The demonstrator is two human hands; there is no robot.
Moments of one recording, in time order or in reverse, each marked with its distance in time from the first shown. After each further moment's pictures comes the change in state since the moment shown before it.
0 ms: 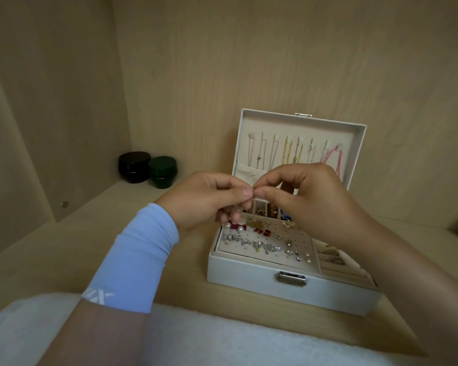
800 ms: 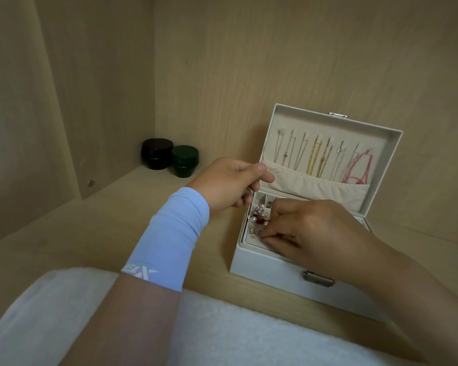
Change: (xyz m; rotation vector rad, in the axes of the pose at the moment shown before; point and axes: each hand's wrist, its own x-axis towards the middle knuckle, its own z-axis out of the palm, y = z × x) left_hand 0.008 -0.008 -0.010 0.012 0.165 0.018; right_hand -0.019 -0.006 0.031 -0.538 -0.302 -0.394
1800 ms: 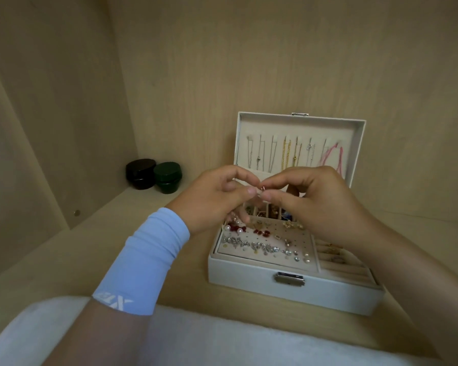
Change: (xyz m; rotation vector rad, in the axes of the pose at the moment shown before) left_hand -0.009 0.022 0.024 0.237 -0.101 0.095; right_hand -0.011 0.041 -0.020 0.688 0.319 0.439
